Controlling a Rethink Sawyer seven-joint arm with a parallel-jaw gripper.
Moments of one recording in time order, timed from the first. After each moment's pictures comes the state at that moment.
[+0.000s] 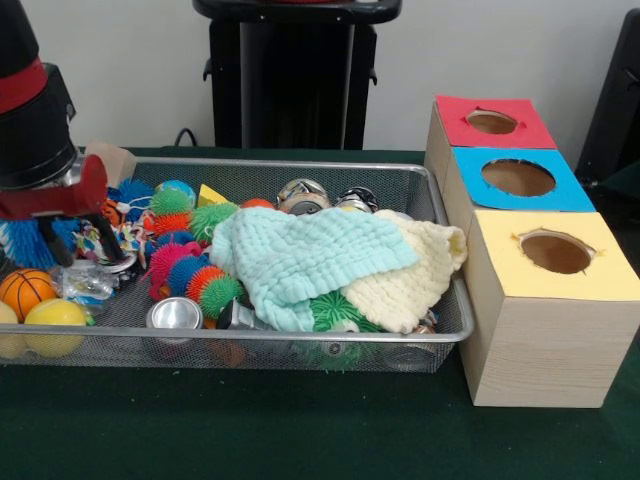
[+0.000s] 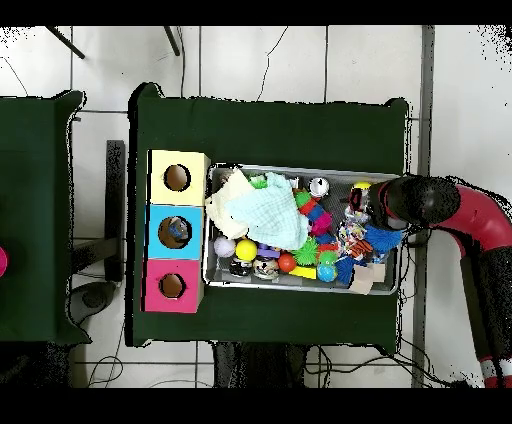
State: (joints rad) arm -1.02 -0.39 0.69 1.32 -0.60 1.01 1.59
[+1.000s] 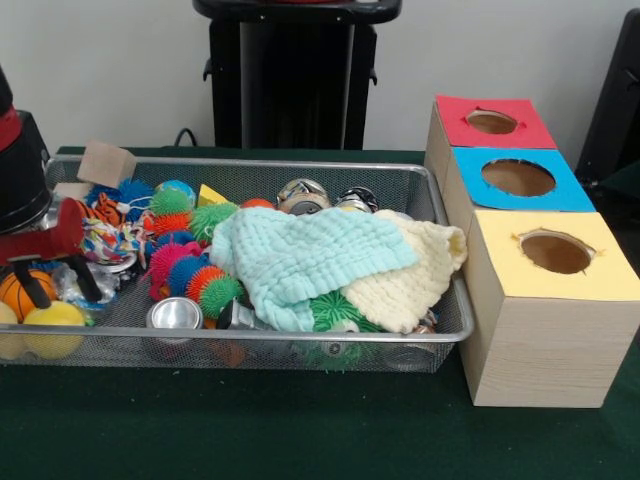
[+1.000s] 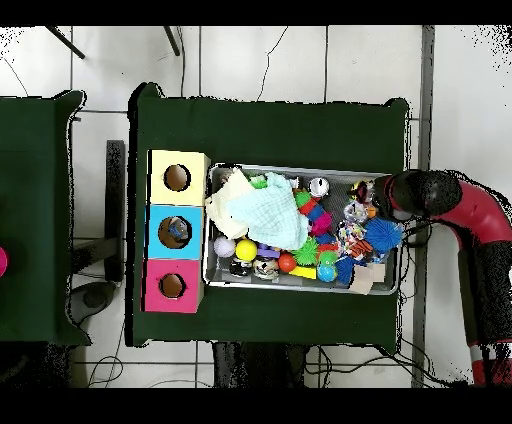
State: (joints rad) arm -1.02 -0.28 0.69 1.19 -0.63 1.02 1.46
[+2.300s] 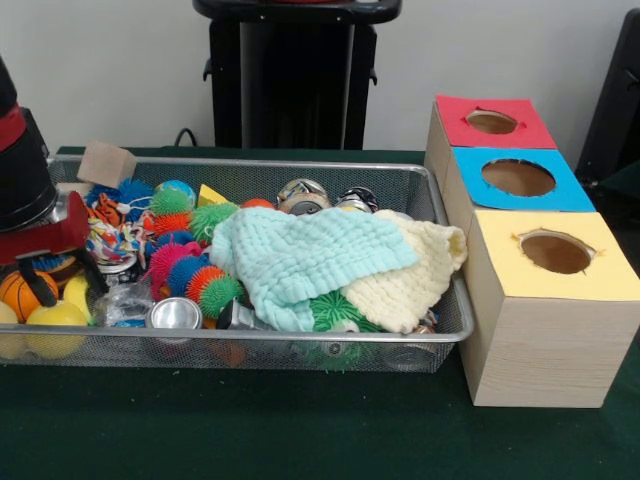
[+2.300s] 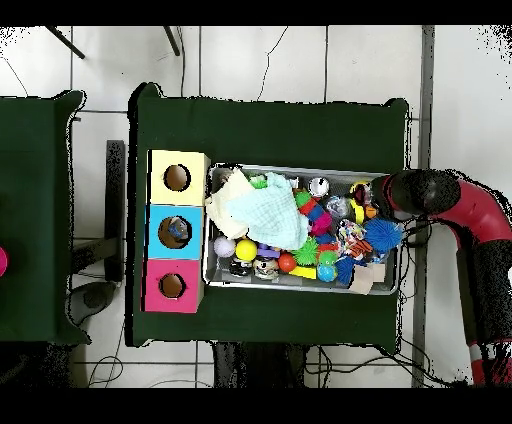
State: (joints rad) arm -1.02 -0.29 0.70 1.20 -0.63 1.03 1.35
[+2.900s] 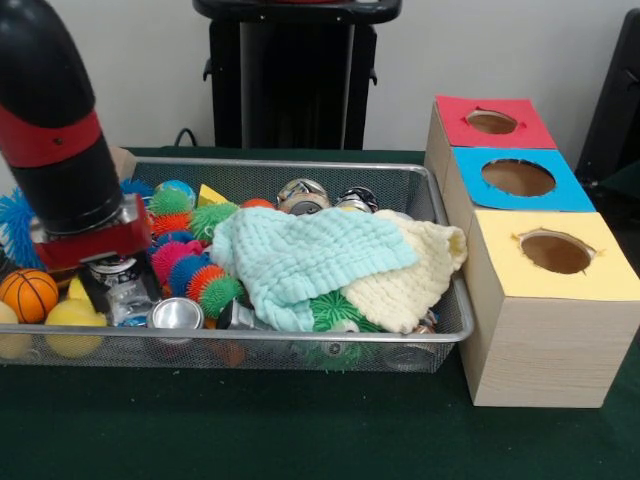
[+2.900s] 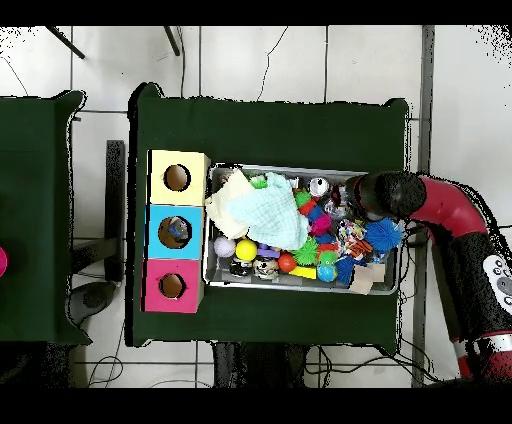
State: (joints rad) arm -0.94 -0.33 0.66 1.31 -0.64 0.90 1.35
